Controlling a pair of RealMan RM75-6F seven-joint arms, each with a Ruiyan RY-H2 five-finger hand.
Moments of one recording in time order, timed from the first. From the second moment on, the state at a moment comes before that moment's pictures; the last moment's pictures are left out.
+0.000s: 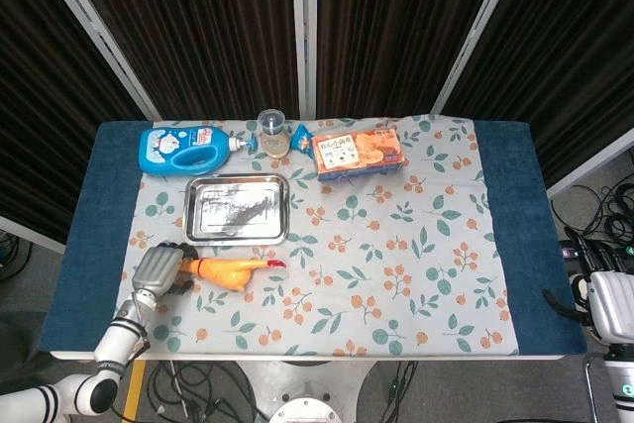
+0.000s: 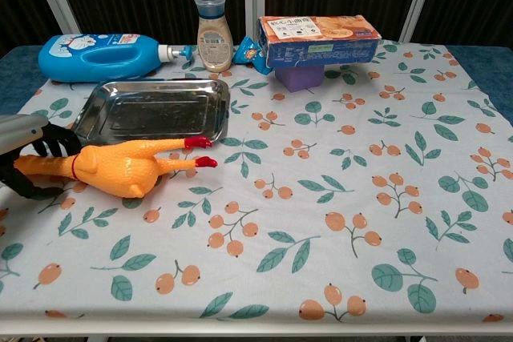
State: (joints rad) left arm -0.46 -1.54 -0.07 -1.40 1.15 0.97 0.25; right arm 0.07 -1.09 0.07 -1.53 -1.51 1.49 0.22
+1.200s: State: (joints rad) left arm -0.52 -1.38 -0.06 -1.59 1.51 1.06 -0.28; right arm 0.36 -0.89 0.11 -1.93 -1.74 1.23 0.31
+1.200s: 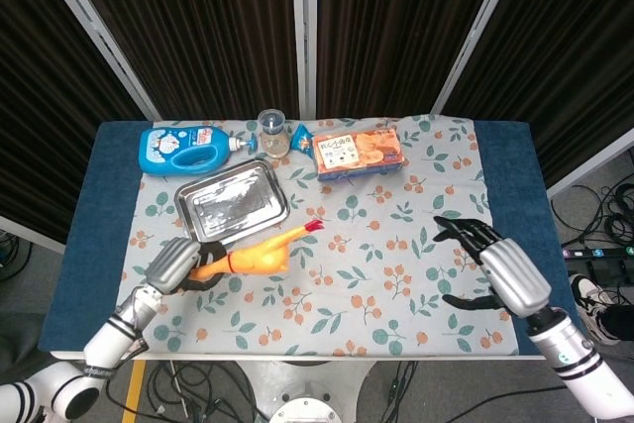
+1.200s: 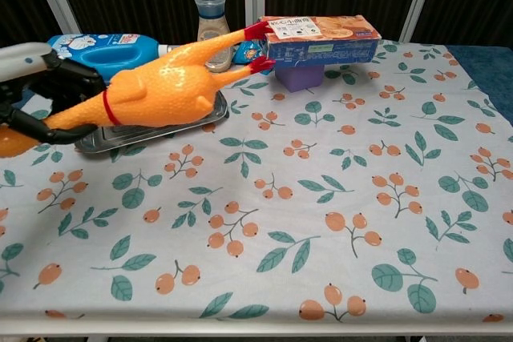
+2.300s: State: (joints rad) left arm -0.83 -1.35 -0.25 -1.94 0.89 0.95 0.32; right arm 0.94 -1.19 0.21 -2.13 -0.81 1.02 -0.79
